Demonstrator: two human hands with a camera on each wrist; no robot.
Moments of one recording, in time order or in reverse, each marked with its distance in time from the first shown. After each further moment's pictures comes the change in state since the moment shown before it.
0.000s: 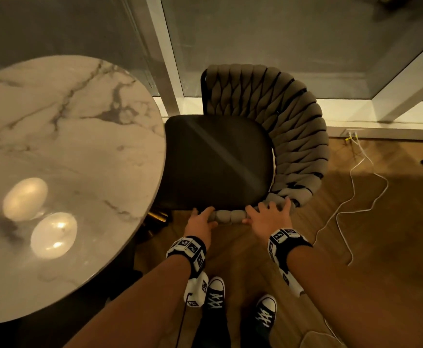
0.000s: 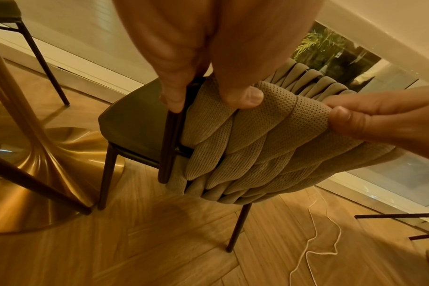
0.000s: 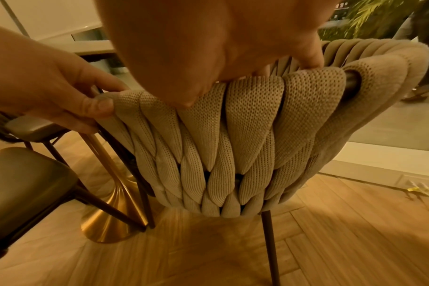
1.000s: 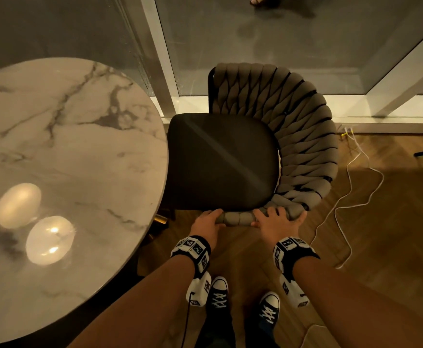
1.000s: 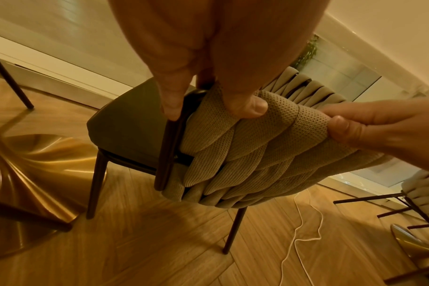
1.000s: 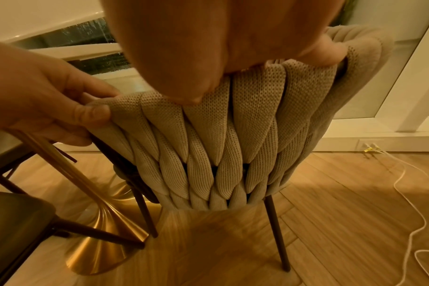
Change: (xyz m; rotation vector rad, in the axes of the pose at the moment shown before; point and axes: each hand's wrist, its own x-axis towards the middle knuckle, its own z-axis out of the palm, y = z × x) left_hand 0.011 0.001 -0.013 0.046 -0.078 0.141; right_hand -0.002 -0.009 0.012 0.151 -0.005 0.188
